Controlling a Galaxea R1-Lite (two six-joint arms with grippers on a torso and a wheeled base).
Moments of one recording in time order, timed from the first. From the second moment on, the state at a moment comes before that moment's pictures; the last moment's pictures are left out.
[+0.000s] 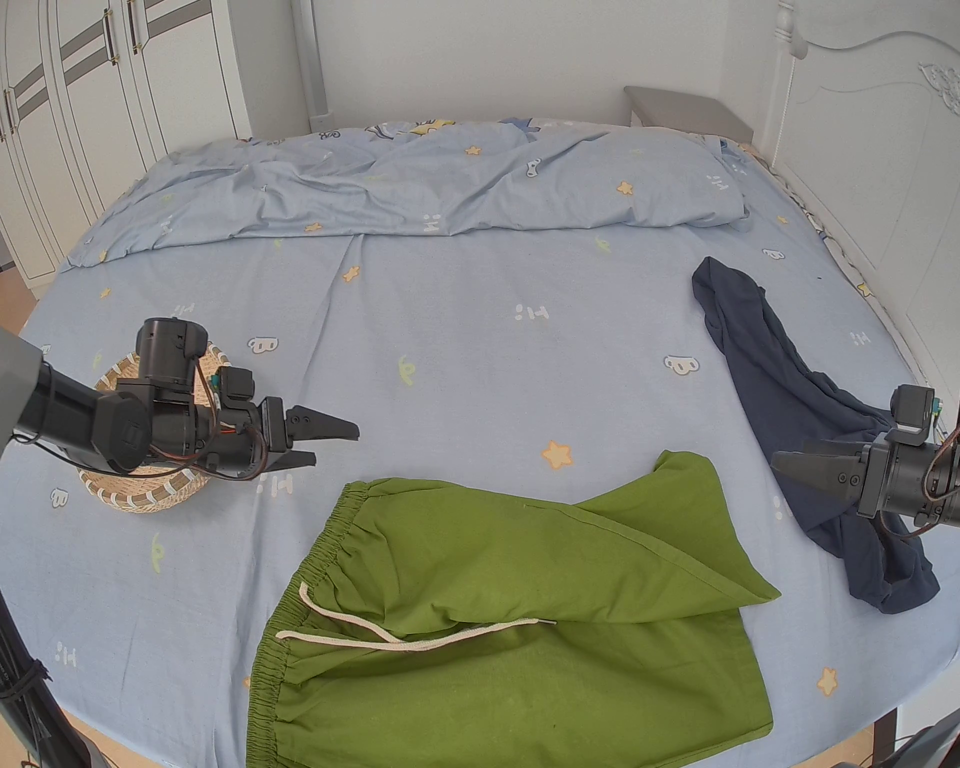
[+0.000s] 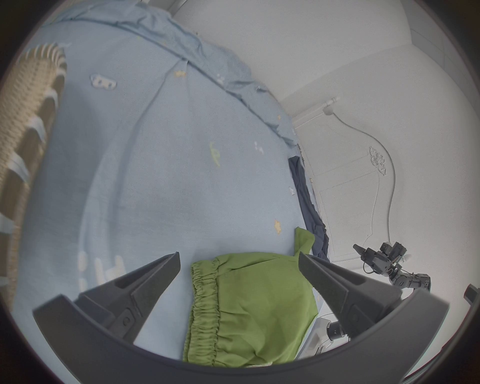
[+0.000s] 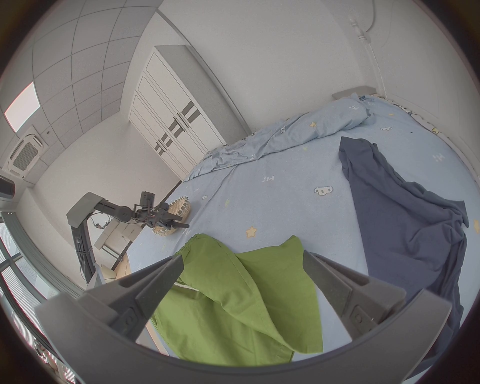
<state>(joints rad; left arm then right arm) -0.06 1.97 -1.12 -0.20 -0.74 -0.34 0.05 1.36 -0.55 -0.42 0.63 0.13</state>
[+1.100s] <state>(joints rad) -0.10 2.13 -1.14 -0.21 -0.73 -0.33 0.09 1.39 -0.55 -0.42 0.63 0.13</state>
